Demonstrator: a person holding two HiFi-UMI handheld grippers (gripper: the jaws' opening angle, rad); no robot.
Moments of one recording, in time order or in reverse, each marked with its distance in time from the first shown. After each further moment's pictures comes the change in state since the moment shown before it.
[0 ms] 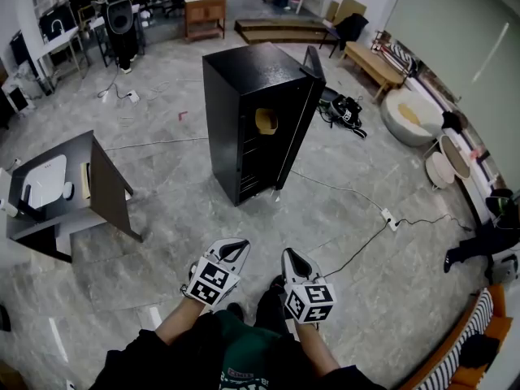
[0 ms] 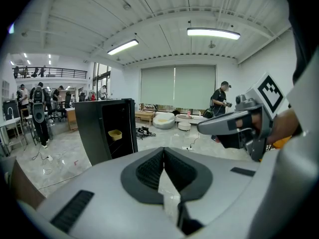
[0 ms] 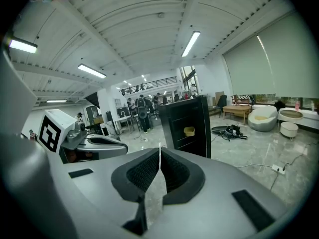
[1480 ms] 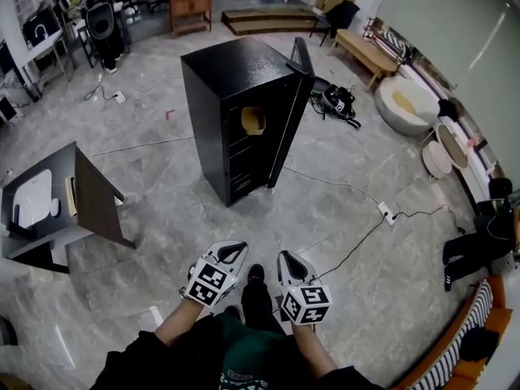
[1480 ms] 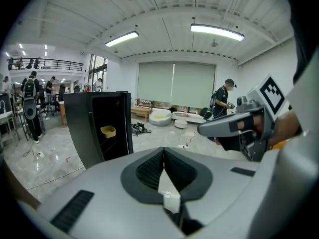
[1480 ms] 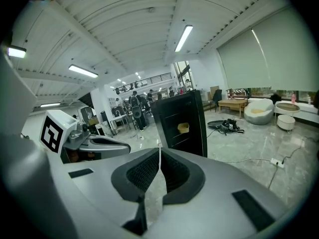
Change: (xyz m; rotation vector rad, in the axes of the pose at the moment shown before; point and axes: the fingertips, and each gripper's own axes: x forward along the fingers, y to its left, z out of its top) left arm 0.068 0.021 0.005 -0.035 0.046 -0.065; right arm 0.041 -0.049 0.001 0.061 0.041 -0.033
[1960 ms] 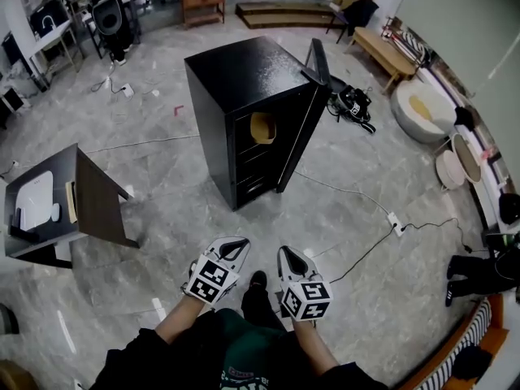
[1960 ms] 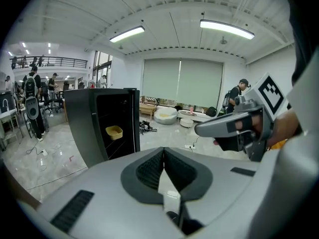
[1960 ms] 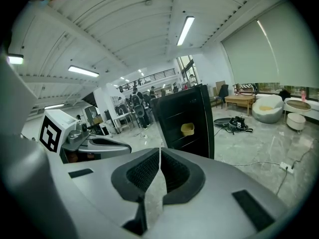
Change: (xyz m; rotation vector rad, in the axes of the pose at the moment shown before) left arm 0.056 0.075 0.033 -0.027 0.021 0.045; right arm 0.091 -0.031 0.046 0.005 0.040 0.064
